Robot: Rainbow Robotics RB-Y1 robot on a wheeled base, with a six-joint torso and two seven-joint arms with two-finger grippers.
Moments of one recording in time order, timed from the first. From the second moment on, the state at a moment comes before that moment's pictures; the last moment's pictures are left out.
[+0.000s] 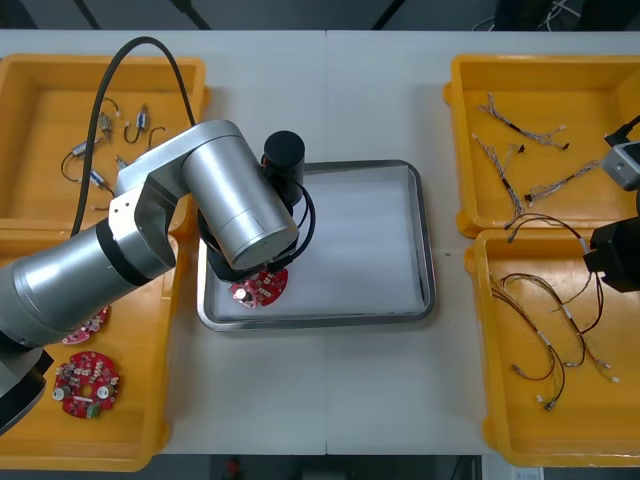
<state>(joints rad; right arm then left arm) -0.23 -0.79 -0.26 -2.27 -1.03 1.92 1.36 -0.80 0.51 -0.77 -1.75 0.53 1.68 0.04</state>
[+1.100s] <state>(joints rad) -0.38 -0.80 -0.02 -2.28 -1.04 1.92 1.36 -0.92 0.71 -0.62 -1.91 0.96 1.81 0.04</state>
